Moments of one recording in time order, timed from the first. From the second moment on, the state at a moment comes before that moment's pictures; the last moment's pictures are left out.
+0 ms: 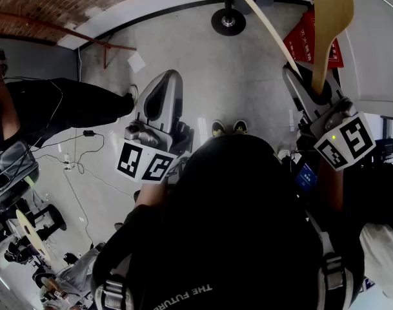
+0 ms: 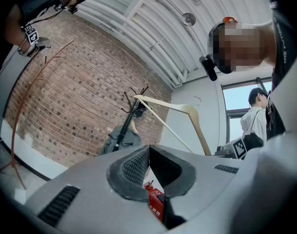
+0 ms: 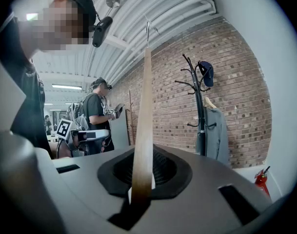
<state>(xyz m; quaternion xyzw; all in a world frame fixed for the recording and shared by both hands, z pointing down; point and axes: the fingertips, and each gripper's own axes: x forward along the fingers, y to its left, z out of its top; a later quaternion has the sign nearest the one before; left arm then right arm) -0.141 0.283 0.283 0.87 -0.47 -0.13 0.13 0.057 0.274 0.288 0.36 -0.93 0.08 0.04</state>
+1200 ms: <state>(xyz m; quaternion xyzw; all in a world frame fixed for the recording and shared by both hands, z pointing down) -0.203 0.263 0.310 0.87 -0.44 -0.14 0.16 0.000 0.268 0.296 0.39 -0.92 0.08 0.06</state>
